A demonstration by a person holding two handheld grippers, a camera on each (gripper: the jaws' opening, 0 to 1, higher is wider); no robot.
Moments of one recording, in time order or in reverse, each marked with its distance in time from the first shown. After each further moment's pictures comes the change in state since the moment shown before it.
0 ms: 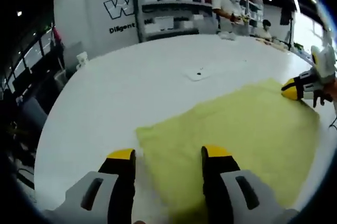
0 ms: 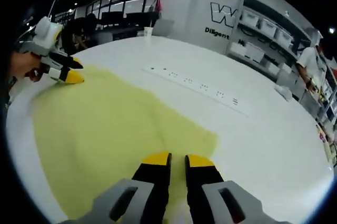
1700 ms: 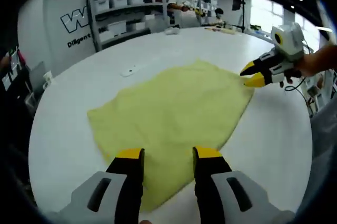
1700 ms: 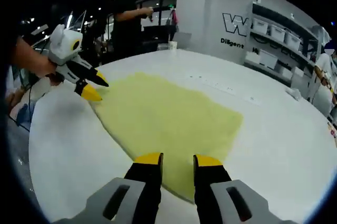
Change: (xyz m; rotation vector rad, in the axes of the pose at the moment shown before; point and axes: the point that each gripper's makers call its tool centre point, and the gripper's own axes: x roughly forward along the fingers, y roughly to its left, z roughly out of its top) left arm -0.103 -0.112 -0.053 0.113 0.071 -0.364; right arm -0.095 0.090 -0.040 -0.004 -0.068 0.190
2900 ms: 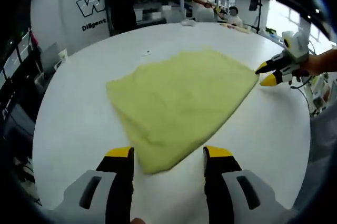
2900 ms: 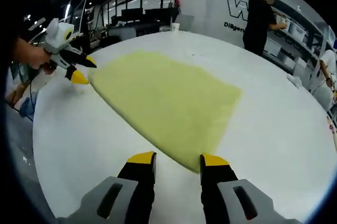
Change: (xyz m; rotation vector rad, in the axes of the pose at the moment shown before) left arm -0.041 0.034 -0.036 -0.030 0.003 0.090; right arm -0.029 -0.012 -0.023 0.036 0.086 -0.015
